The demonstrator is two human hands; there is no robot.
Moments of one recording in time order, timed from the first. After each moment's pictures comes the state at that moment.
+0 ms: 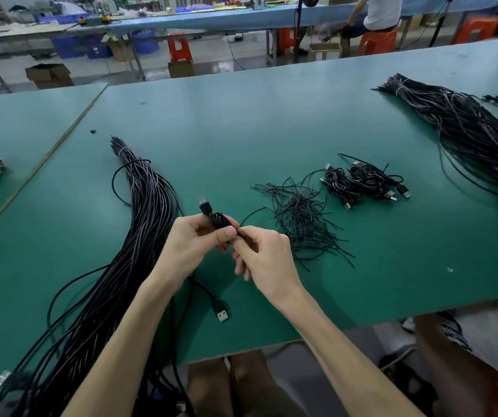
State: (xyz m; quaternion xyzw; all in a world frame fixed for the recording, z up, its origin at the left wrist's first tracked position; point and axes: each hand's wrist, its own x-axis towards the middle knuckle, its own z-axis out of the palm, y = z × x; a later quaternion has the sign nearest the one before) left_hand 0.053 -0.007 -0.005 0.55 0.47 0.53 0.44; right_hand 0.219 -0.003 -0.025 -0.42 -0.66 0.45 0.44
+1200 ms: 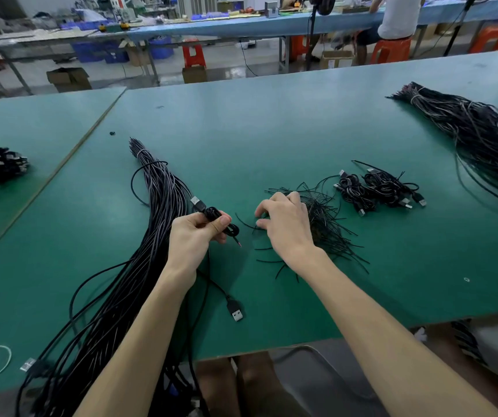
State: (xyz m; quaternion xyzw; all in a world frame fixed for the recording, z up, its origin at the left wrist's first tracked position) left_hand 0.042 0.002 -0.014 0.42 0.57 0.60 0.37; right_hand 0.213 0.067 -0.008 -0.56 -0.79 0.12 0.23
